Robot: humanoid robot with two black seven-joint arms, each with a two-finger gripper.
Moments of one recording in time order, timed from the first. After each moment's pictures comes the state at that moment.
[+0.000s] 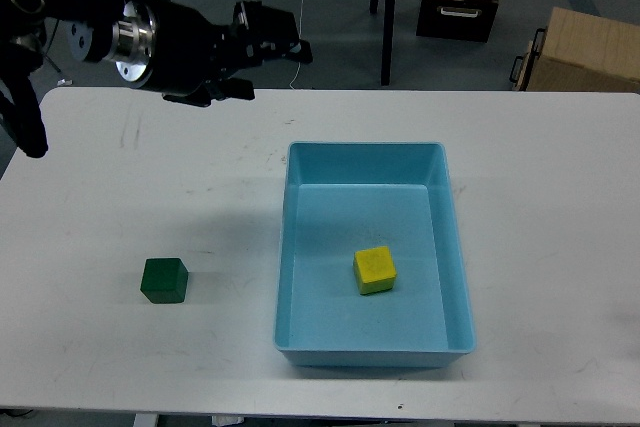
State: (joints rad) left arm -1.97 0.48 0.92 -1.52 0.43 -0.37 -0.07; right arm -0.54 -0.37 1.66 1.63 0.46 0.49 0.13
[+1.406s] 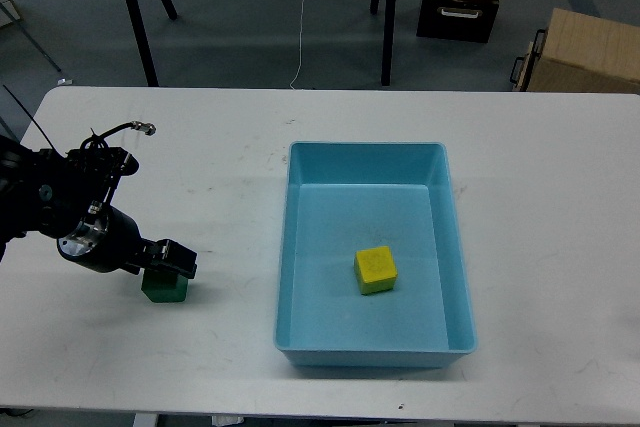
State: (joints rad) left arm -1.56 0.45 0.93 -1.28 0.58 -0.42 -0.07; right arm -0.54 -0.37 1.65 1.58 0.46 0.49 0.13
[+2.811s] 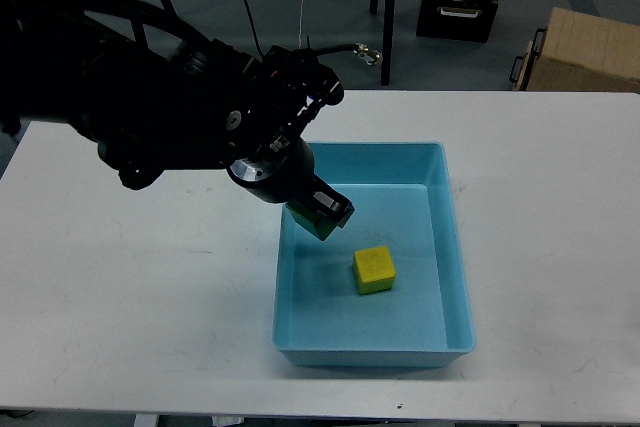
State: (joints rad) left arm -2.05 -0.04 0.94 -1.33 0.44 -0.38 -0.13; right arm -0.55 -0.37 1.65 1.55 0.46 0.49 0.13
